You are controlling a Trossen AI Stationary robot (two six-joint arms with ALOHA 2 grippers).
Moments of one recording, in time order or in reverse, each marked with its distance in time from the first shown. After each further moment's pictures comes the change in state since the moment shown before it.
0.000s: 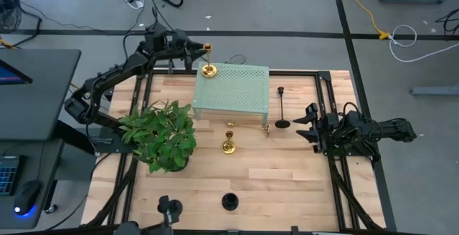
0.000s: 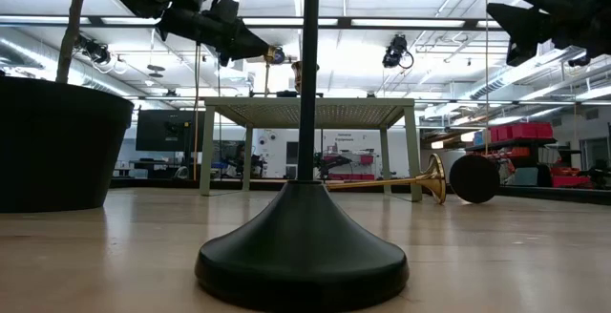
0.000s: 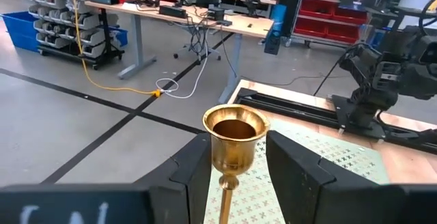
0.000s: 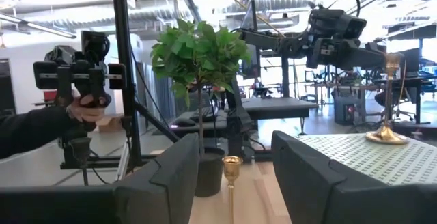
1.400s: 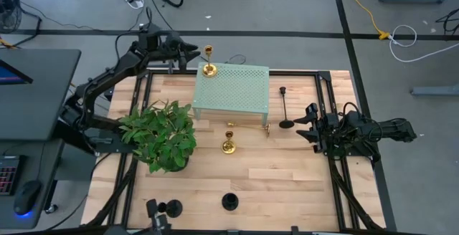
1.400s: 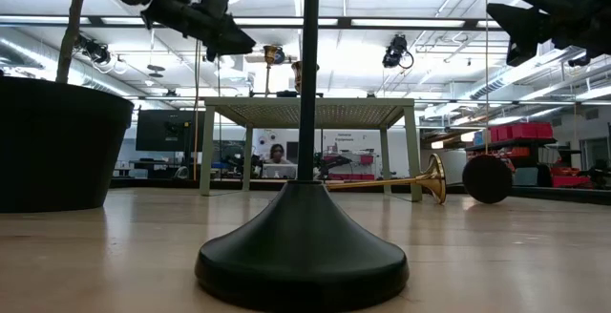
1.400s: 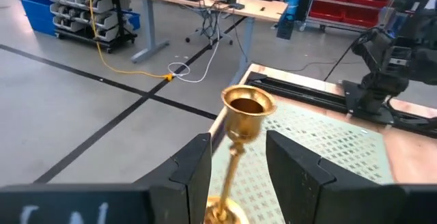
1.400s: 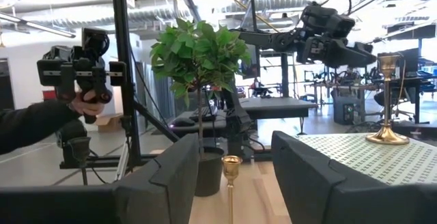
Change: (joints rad) left arm 0.035 -0.105 0.001 -0.199 -0.032 0.056; right arm 0.000 0.000 0.000 -0.002 0.000 -0.002
